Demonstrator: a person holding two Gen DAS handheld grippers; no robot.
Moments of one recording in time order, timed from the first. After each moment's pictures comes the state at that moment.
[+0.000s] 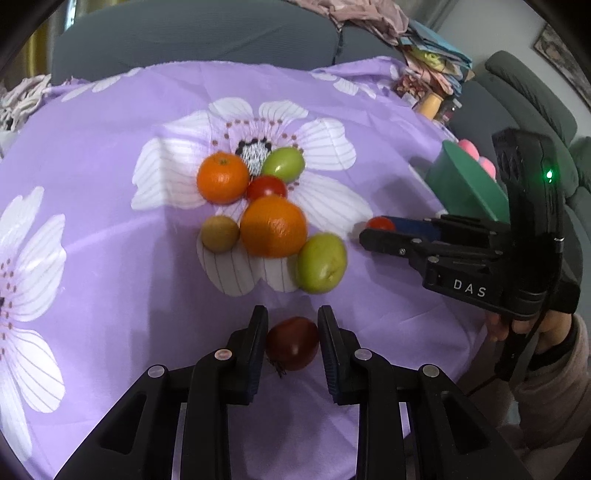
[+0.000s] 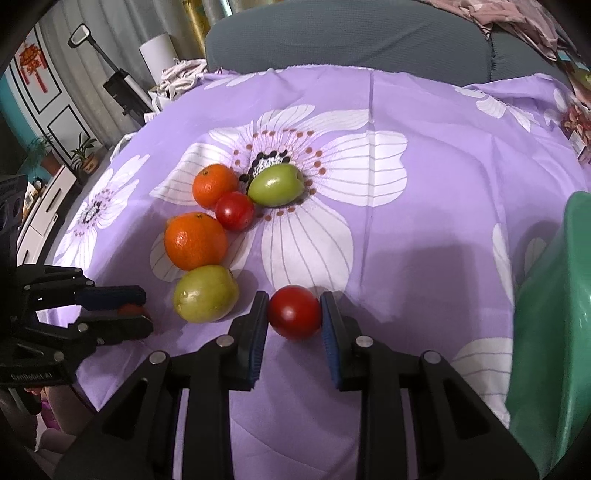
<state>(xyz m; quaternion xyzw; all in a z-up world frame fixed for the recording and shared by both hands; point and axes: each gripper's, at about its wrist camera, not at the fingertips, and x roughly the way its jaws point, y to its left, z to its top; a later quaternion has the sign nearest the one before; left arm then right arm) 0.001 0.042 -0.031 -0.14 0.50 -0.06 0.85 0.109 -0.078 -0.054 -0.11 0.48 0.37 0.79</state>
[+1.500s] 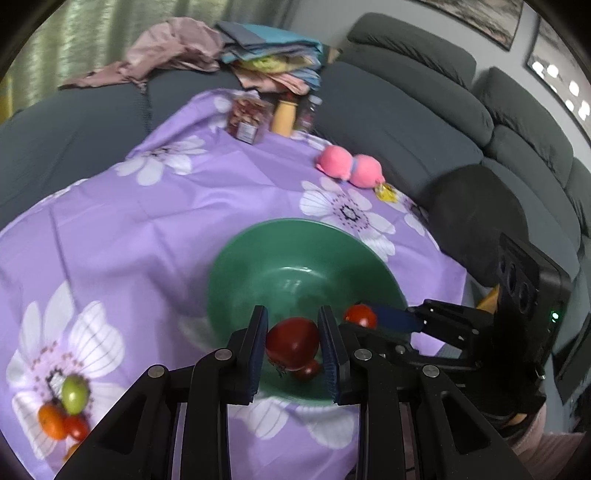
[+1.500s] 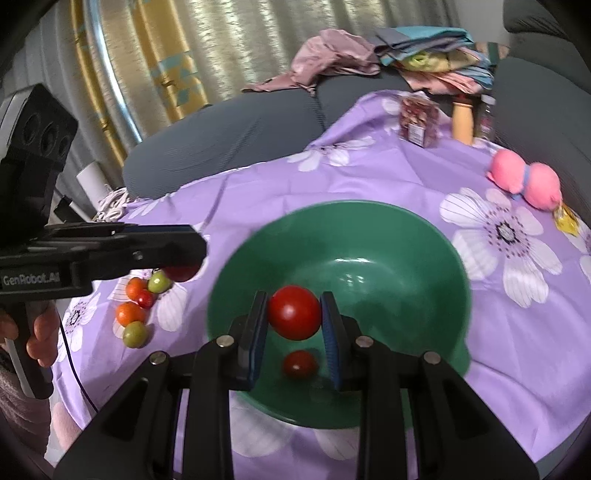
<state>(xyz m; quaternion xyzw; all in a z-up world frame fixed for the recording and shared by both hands) 0.139 -0.151 0.062 -0.04 0.44 -0.25 0.86 0.118 -0.280 0.015 0.03 0.38 0.23 0.90</state>
